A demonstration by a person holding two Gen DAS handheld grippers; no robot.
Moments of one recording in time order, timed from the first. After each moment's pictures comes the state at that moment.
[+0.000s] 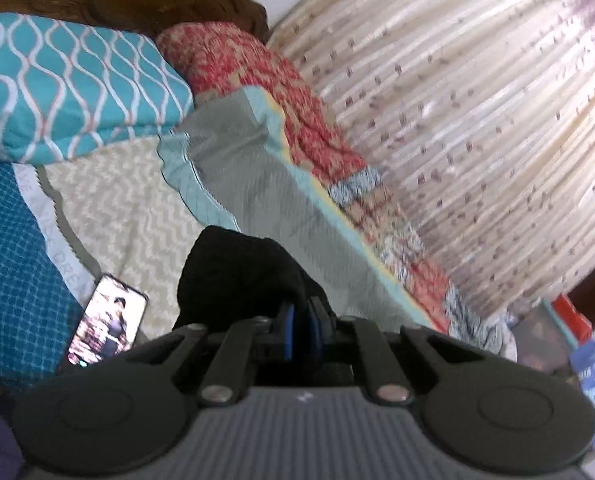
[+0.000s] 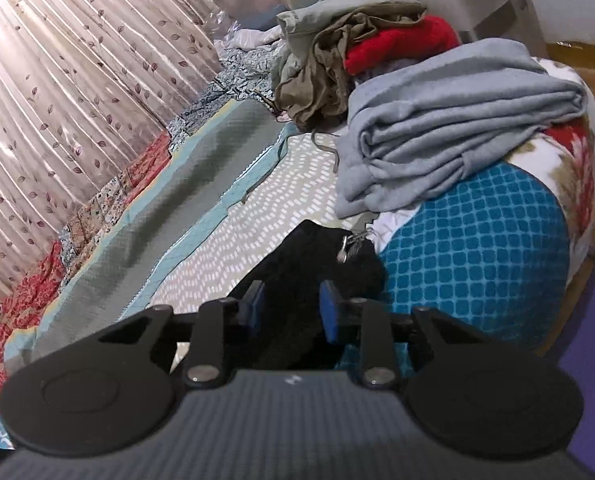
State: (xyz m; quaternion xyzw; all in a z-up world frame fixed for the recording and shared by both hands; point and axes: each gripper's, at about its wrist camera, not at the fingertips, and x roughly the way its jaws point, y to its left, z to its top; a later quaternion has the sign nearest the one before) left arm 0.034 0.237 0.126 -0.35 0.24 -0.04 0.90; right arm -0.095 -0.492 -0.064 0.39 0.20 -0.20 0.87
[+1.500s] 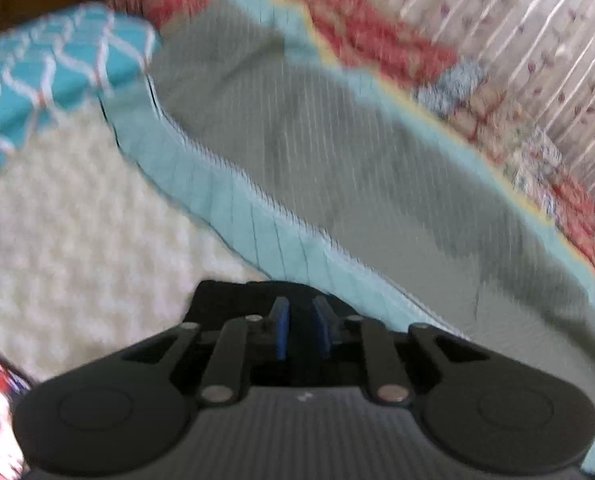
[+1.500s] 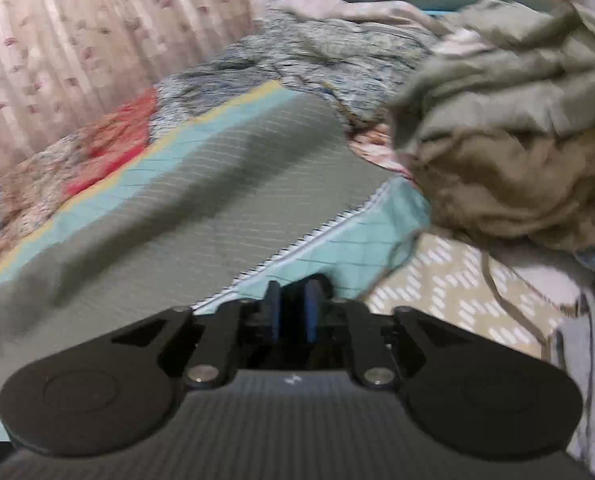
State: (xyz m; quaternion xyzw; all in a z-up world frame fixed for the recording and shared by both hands) left arm 0.337 0.109 -0.005 -0.20 0.39 0.06 0.90; right arm 0.194 -0.552 -0.048 0.27 0.26 -0.24 0.90
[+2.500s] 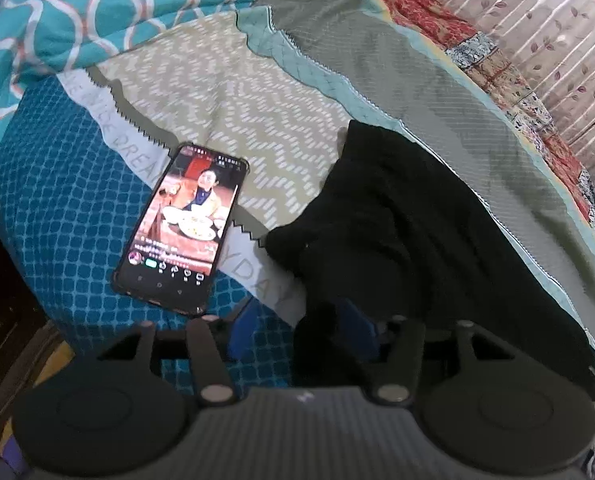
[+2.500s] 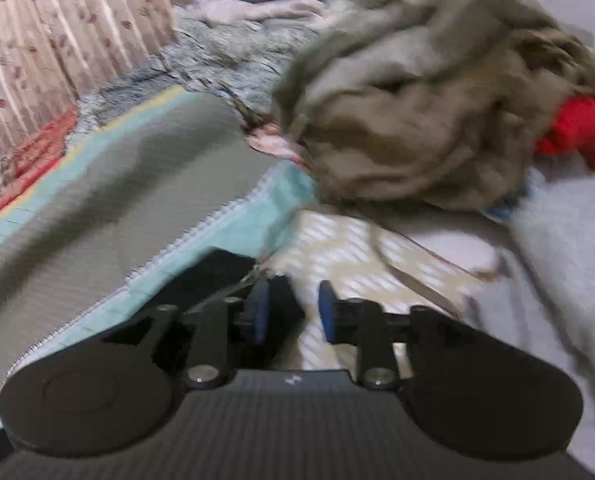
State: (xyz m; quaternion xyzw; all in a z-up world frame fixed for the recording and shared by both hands) left arm 0.090 0.205 -0.015 -0.24 0.44 0.05 0.86; right arm 0.135 -0.558 -0.066 0.27 0.26 -0.34 0.86
